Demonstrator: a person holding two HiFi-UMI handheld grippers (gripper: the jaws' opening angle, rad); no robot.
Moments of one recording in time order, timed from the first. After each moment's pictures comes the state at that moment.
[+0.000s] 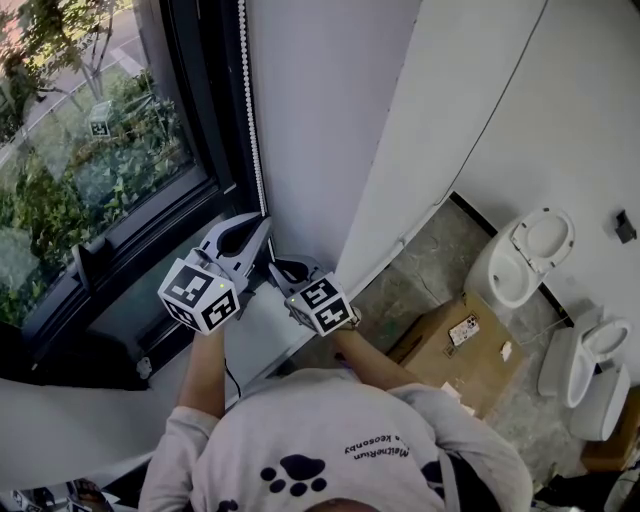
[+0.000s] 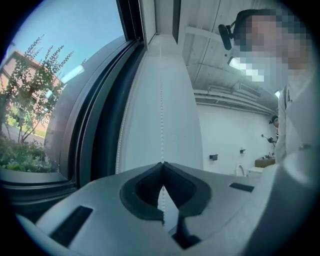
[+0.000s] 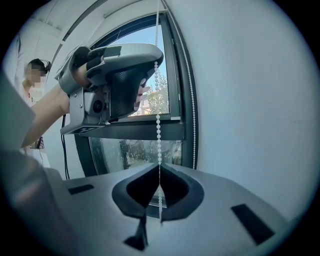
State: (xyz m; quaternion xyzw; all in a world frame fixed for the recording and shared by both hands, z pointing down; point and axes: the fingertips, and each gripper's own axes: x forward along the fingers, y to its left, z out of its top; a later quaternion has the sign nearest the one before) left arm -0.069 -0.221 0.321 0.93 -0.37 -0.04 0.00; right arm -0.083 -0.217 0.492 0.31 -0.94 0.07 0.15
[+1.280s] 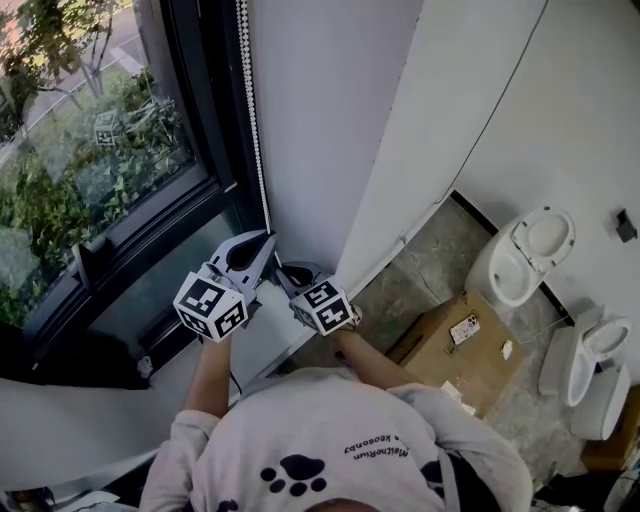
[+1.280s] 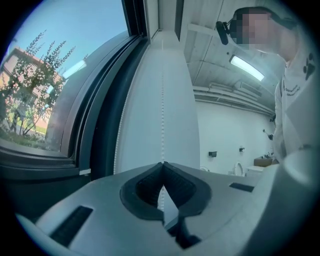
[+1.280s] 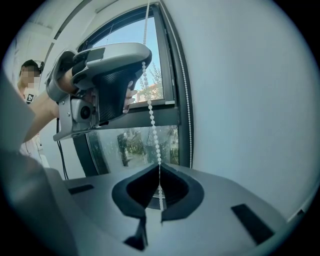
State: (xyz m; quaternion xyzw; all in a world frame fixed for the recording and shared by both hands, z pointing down) left arm -0.065 -0.213 0.368 0.93 -0.37 -0.02 0.02; right arm -0.072 -0.218 0.534 0.32 -0.93 0.10 0.17
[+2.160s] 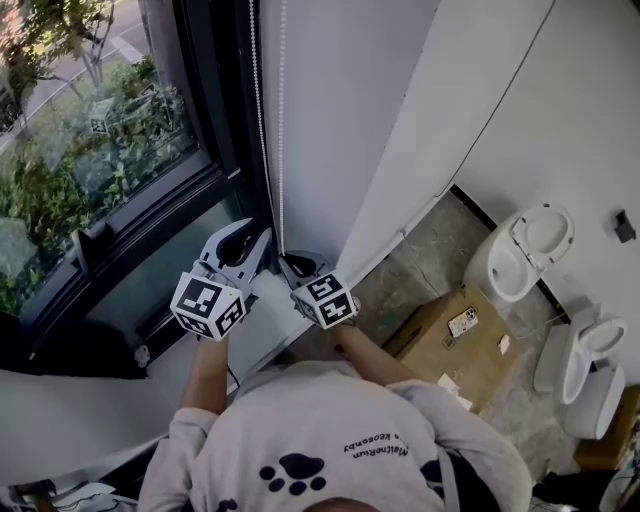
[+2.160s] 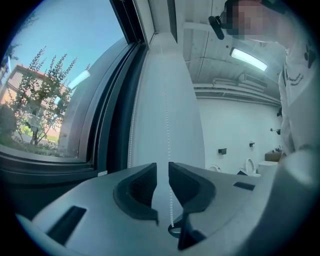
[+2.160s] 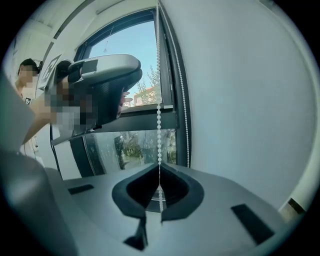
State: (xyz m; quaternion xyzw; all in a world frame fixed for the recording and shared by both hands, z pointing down) left arm -0.090 -0.205 0.366 0.90 -0.43 -0.02 0.00; right arm -0.070 -0.215 0.524 0.35 -0.92 0.09 0.15
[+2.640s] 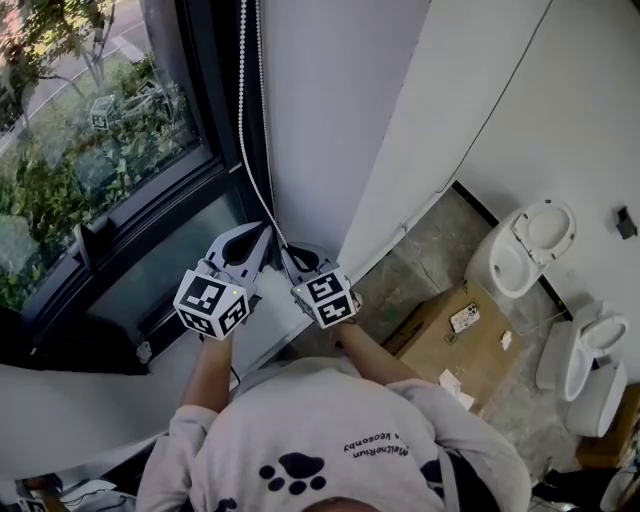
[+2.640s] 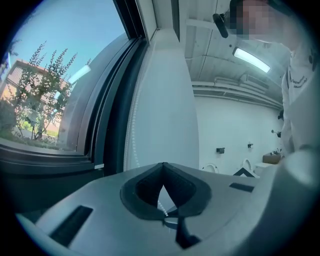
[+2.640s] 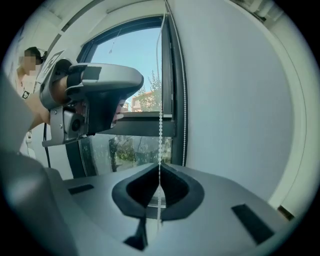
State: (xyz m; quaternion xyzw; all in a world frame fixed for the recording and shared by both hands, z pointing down) left arm -0.082 -0.193 0.374 0.91 -0.42 -0.01 0.02; right arm -0.065 -0.211 0.505 0.38 -0.91 0.05 0.14
